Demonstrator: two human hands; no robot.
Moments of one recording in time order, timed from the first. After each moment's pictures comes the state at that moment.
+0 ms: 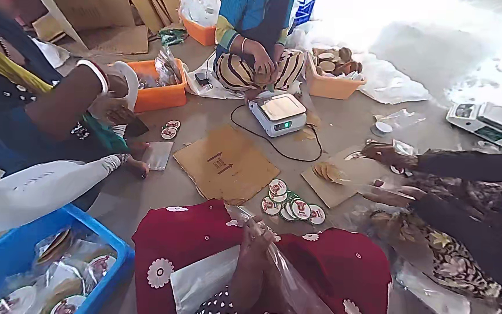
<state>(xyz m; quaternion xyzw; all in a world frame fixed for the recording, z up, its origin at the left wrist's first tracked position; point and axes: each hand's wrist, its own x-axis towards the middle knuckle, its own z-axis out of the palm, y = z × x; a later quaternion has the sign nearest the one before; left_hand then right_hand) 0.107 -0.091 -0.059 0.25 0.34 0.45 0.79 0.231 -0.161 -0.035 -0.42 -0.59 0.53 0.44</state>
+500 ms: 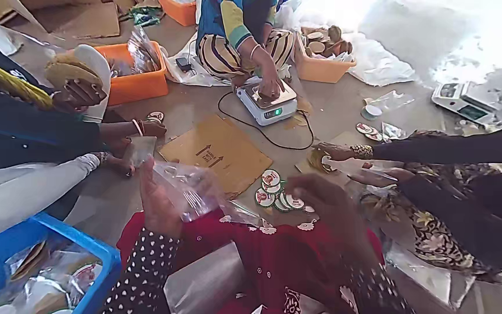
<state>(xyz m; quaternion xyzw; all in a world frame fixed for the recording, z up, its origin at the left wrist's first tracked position) 0.013 0.053 -0.032 0.19 0.36 0.59 0.70 0.324 -0.054 -0.023 -0.57 -0.62 0.31 0.43</state>
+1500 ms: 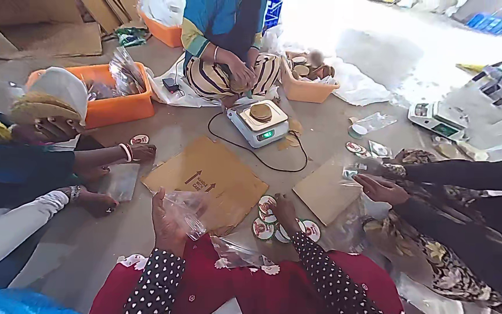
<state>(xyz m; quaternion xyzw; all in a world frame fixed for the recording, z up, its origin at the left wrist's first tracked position) 0.043 0.135 -0.098 0.11 0.40 0.59 0.69 0.370 0.095 -0.234 -0.85 -0.48 0.21 0.12</state>
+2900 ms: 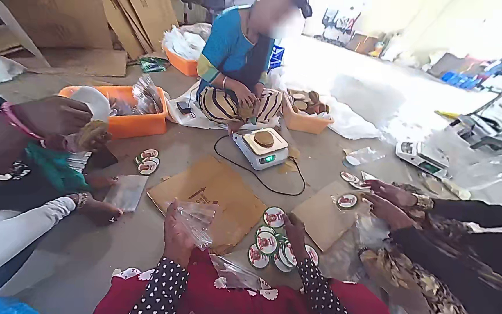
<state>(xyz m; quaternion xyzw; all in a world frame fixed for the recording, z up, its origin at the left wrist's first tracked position) 0.043 0.145 -0.108 0.12 0.41 0.59 0.69 0.379 0.077 -0.205 -0.80 -0.39 0.22 0.40</state>
